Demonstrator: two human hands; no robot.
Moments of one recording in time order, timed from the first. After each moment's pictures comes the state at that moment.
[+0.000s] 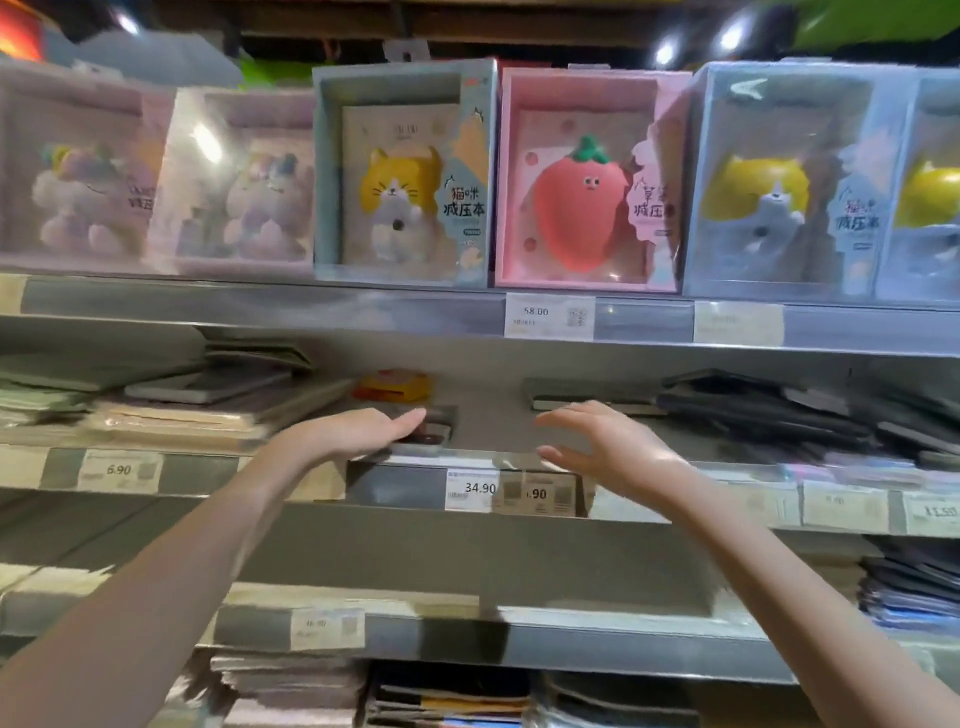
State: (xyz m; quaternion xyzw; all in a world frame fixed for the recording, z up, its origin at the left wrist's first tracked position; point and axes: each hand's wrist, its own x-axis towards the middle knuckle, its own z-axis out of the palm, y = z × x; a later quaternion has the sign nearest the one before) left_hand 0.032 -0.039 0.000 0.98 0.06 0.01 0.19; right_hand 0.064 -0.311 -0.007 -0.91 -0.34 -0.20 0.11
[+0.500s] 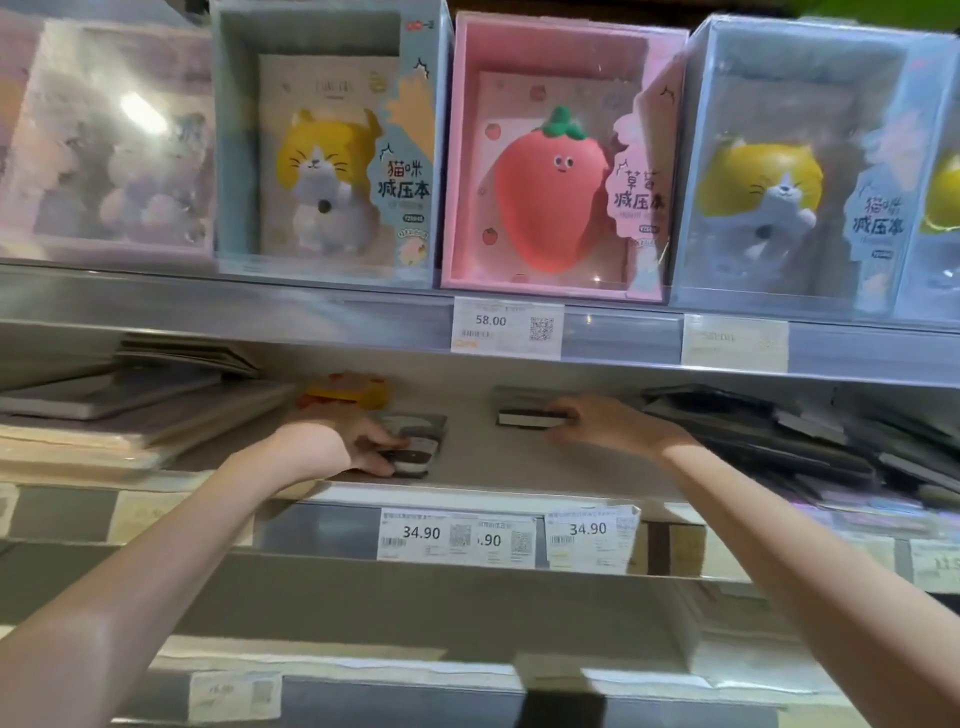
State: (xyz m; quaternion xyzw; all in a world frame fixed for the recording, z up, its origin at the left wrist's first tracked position) left_hand 0.102 -0.050 0.000 0.99 -0.04 0.05 0.09; right_hand 0.212 -0.342 0.009 -0.95 -0.29 -0.06 0.13
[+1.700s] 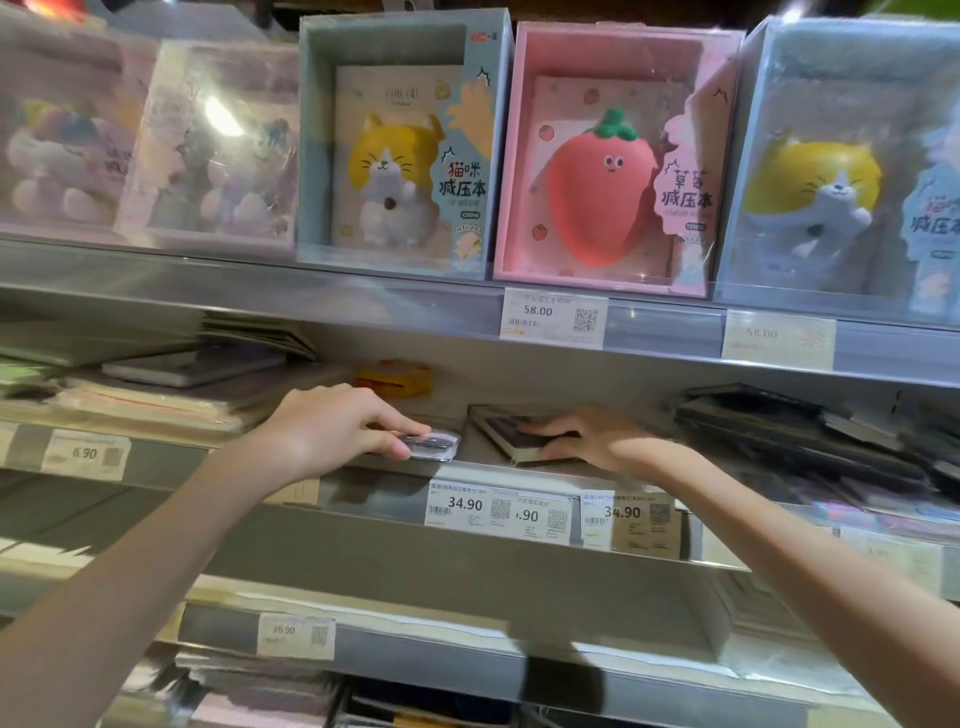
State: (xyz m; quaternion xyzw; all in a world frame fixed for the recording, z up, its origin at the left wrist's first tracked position) left_hand -0.006 -0.068 0.020 0.99 0.00 0.16 0.05; right_hand 0.154 -0.306 0.003 -0.92 -0.37 -0.04 0.13
